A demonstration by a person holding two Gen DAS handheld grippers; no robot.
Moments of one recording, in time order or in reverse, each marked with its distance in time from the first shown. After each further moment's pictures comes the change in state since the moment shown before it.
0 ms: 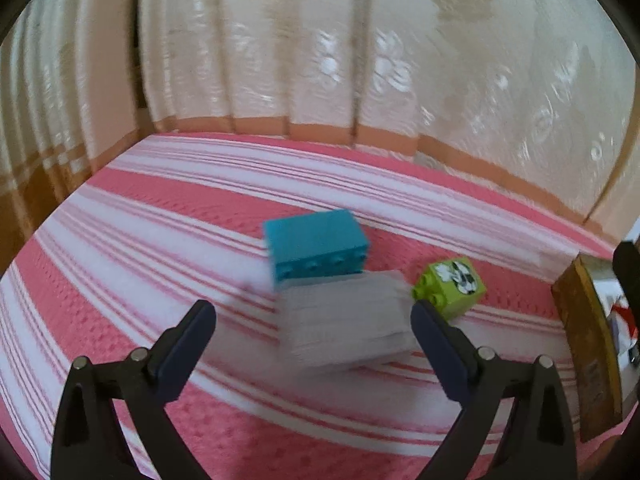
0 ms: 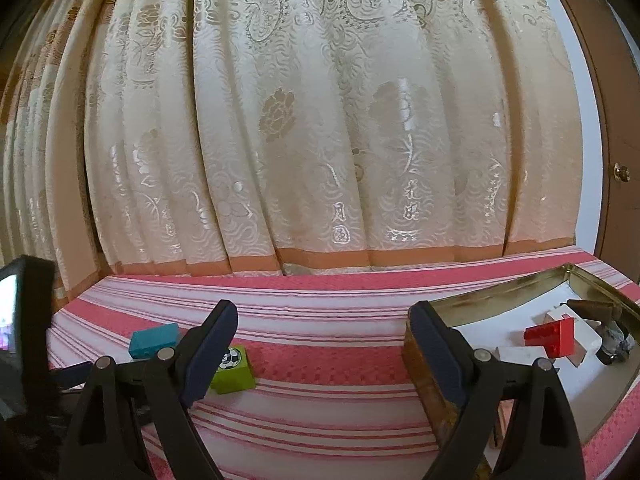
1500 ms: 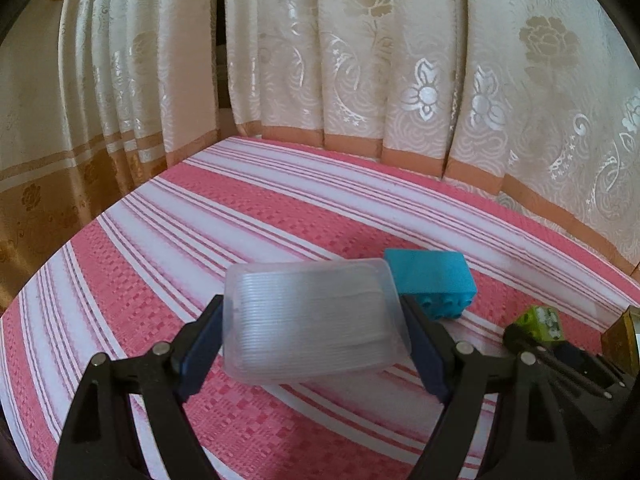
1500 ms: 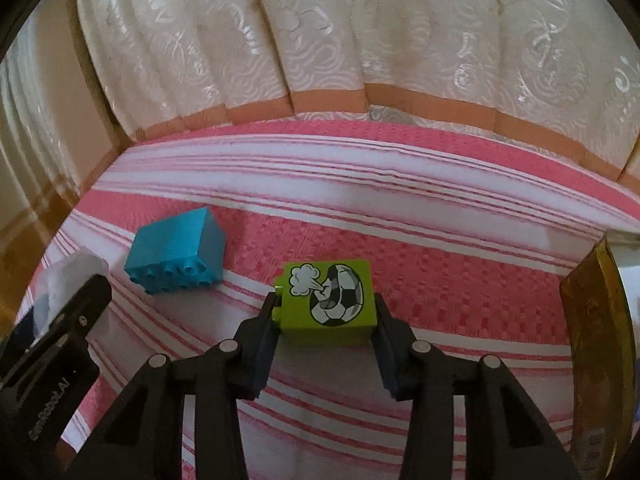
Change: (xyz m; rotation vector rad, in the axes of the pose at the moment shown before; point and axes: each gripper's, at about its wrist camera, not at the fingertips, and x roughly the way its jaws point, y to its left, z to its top) left arm -0.009 0.053 0.005 -0.150 -0.073 0.210; right arm 0.120 0.059 -0.035 -0.061 0.576 0.185
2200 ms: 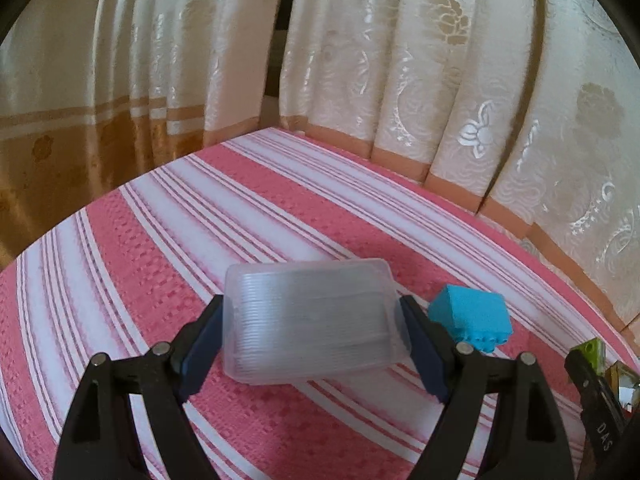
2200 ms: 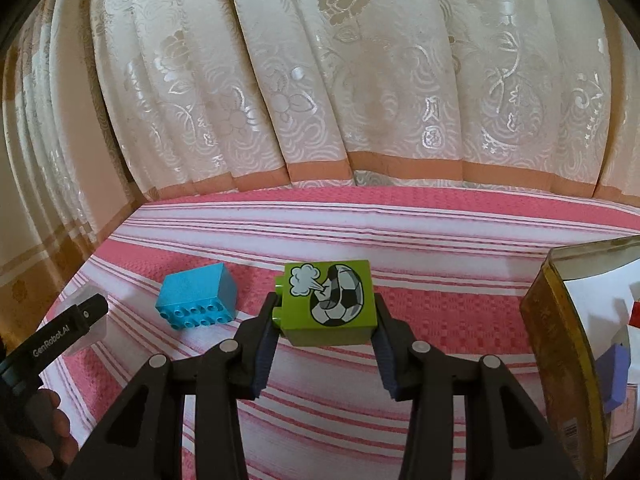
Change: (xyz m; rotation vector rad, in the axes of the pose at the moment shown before) left arm 0.007 0.050 0.010 -0.169 0.005 -0.003; right arm -0.045 -0.006 -0.004 0.019 -0.218 0.010
